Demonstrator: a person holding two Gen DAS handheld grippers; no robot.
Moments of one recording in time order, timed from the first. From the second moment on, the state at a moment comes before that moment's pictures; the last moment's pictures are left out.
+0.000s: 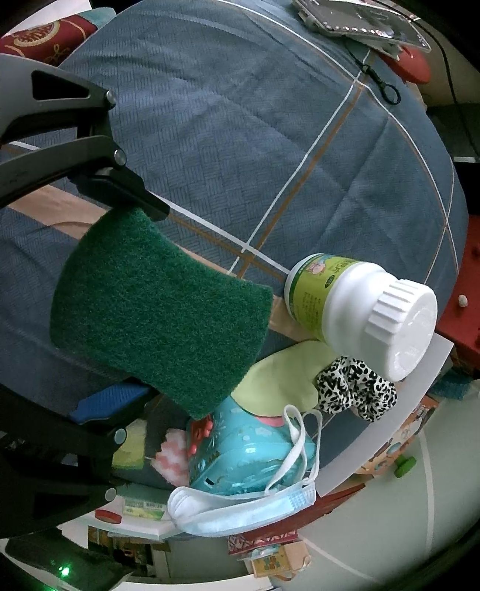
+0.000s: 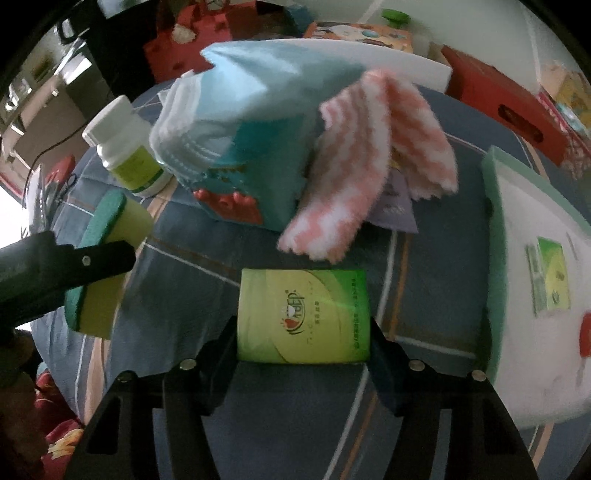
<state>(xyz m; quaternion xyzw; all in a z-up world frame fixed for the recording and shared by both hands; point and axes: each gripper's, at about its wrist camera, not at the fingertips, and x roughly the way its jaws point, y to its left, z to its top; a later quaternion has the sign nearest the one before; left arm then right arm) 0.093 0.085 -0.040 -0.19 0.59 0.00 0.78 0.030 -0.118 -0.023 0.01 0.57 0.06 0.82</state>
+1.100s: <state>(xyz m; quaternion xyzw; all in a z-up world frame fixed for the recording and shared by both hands) 0.082 -0.009 0.098 -0.08 0.45 -0.09 0.88 0.025 -0.269 0.070 0.12 0.45 -0.13 0.88</state>
